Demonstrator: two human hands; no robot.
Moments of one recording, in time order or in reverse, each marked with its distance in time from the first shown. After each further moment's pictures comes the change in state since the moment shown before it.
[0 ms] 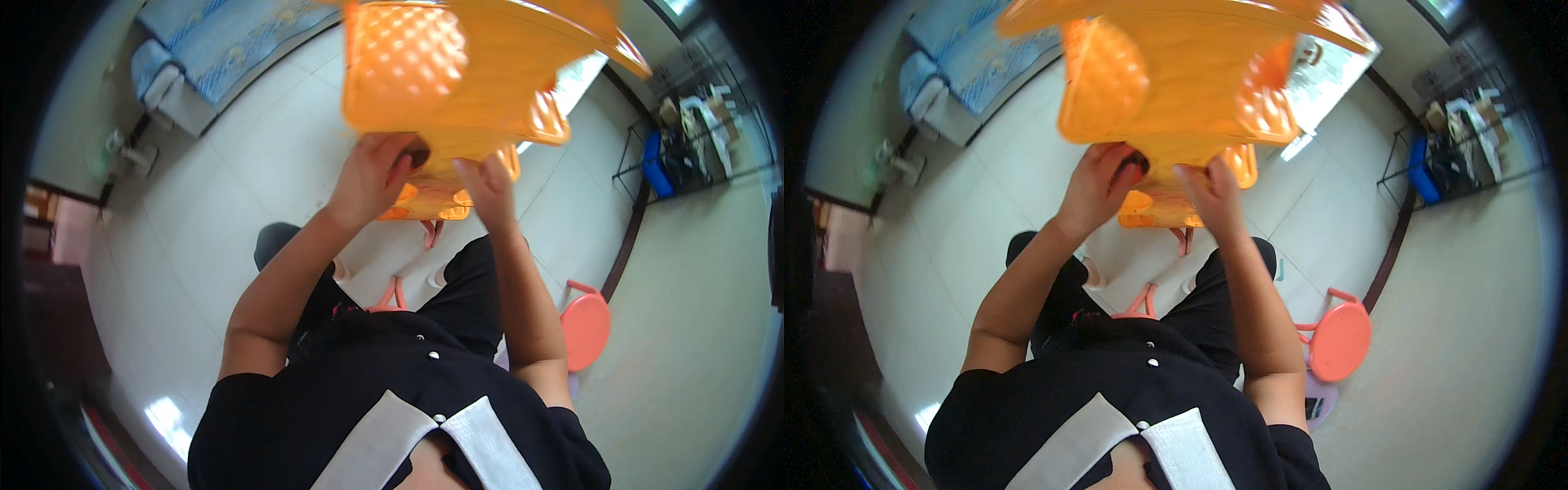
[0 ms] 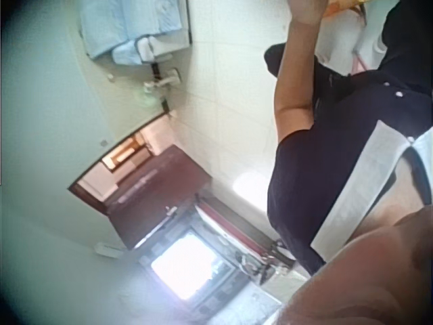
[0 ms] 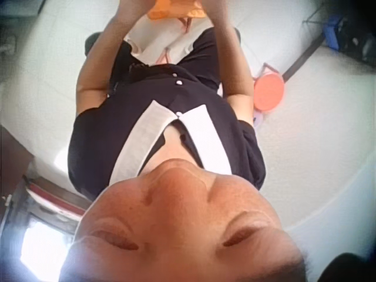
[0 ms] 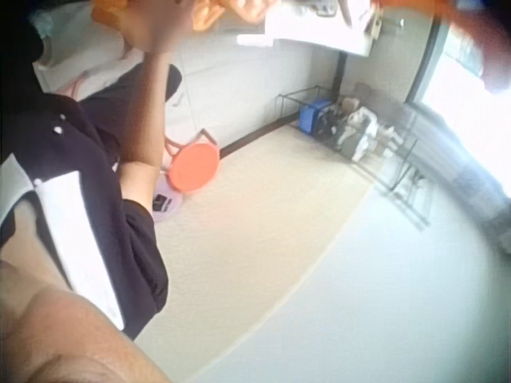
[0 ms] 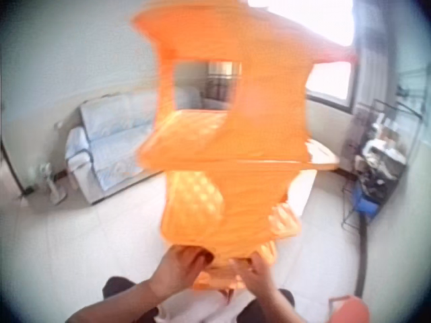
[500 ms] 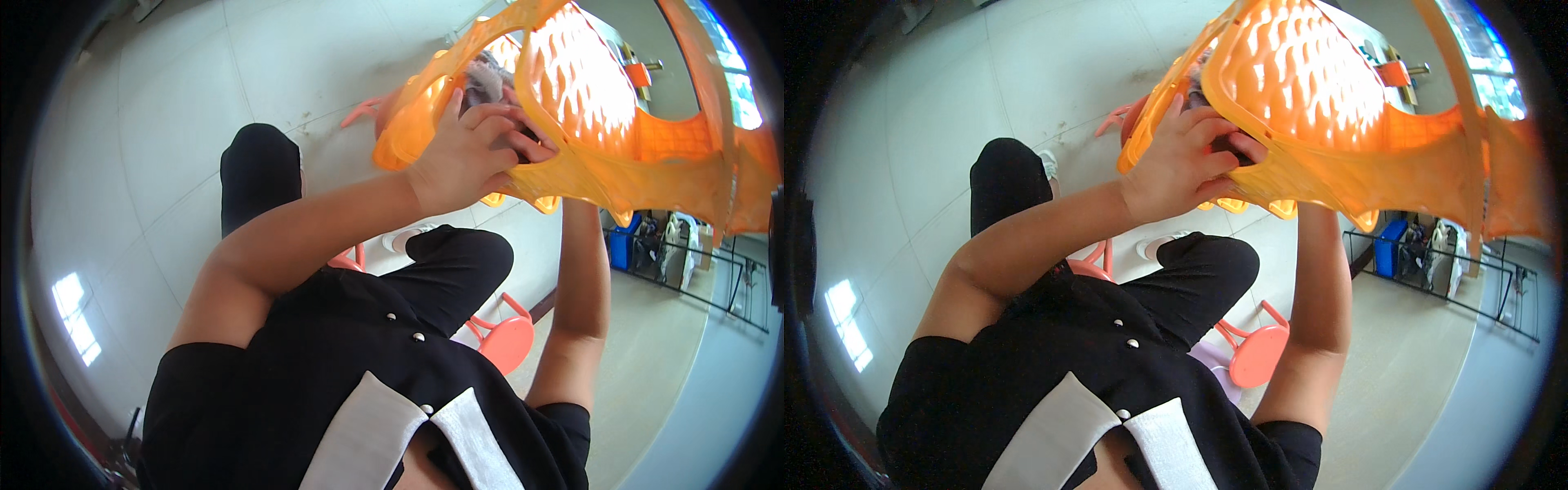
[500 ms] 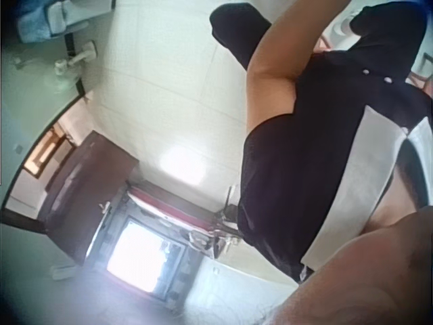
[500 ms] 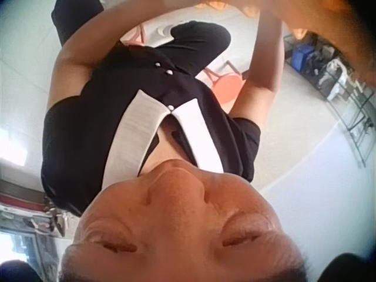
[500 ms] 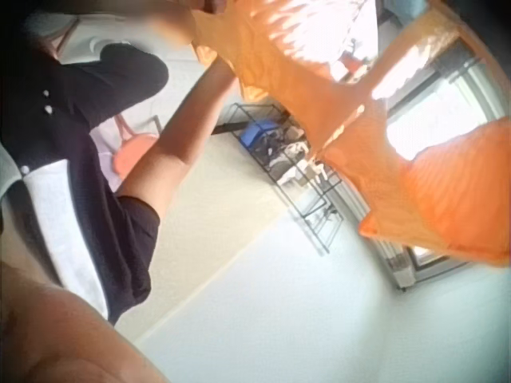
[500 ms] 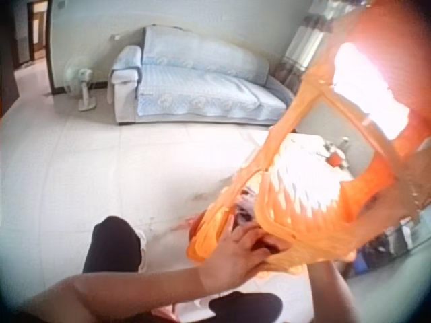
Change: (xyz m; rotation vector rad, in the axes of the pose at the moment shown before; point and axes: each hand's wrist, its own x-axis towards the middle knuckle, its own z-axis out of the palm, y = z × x) left_hand -0.014 0.005 0.049 -0.043 0.489 0.137; right_hand 0.105 -0.035 0.002 -0.319 -0.553 -0.173
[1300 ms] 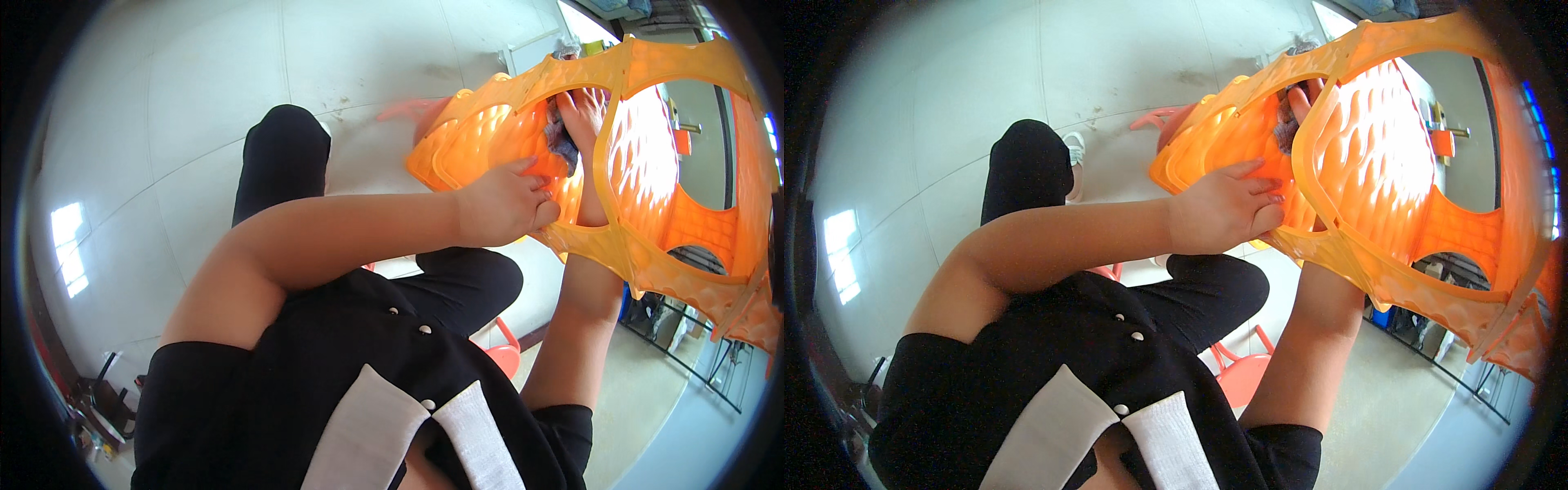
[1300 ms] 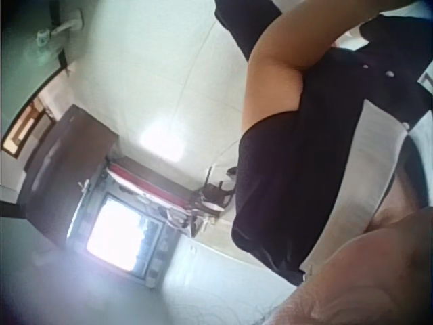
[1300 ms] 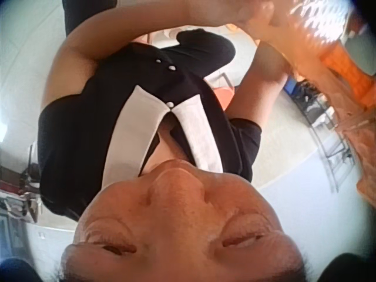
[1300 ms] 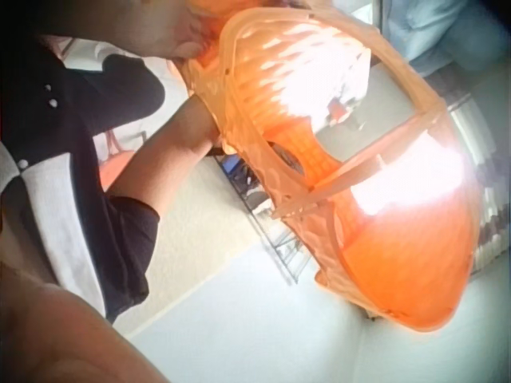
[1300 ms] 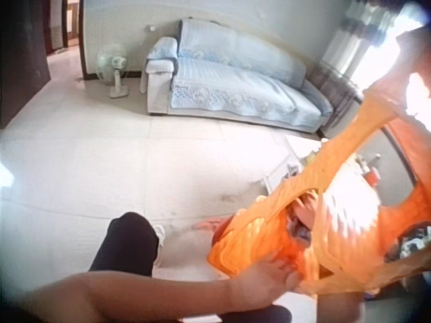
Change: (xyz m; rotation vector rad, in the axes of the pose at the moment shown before) left_hand -0.011 -0.015 0.013 0.093 -0.084 0.090; right_hand 0.057 0.021 0.026 -0.515 -0.363 -0.375
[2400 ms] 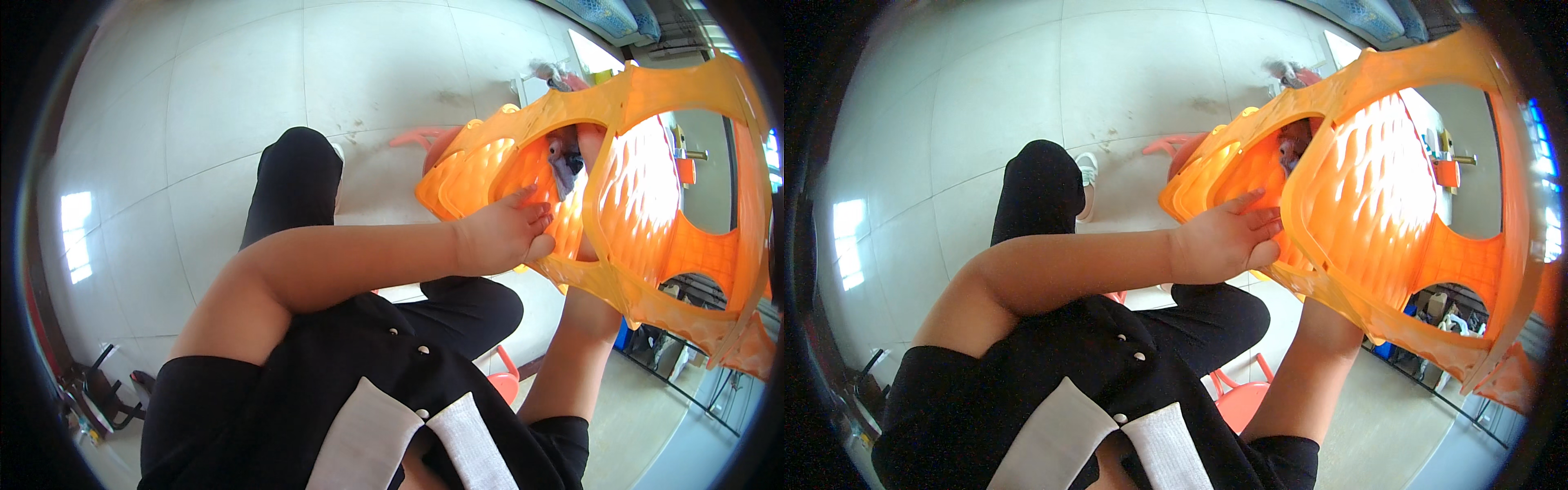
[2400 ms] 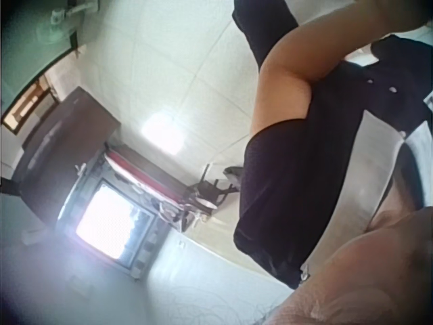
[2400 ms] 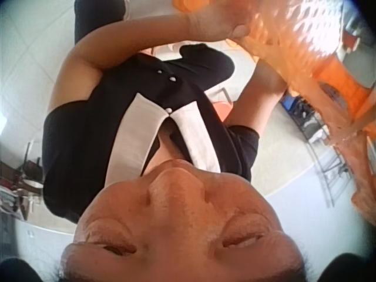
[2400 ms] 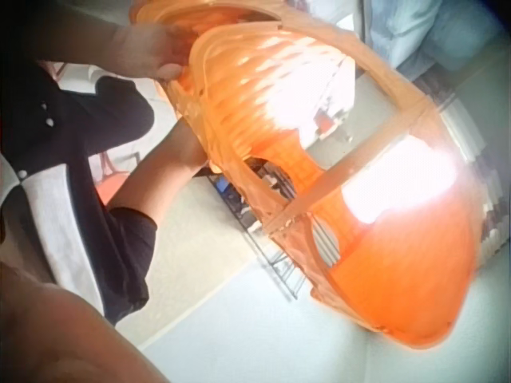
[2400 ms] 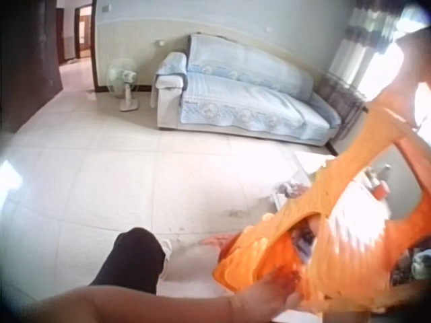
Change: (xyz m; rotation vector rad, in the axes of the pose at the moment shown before) left_hand 0.002 0.005 -0.001 0.156 -0.114 0.032; right_hand 0.012 0.028 -0.005 -0.024 -0.008 -0.010
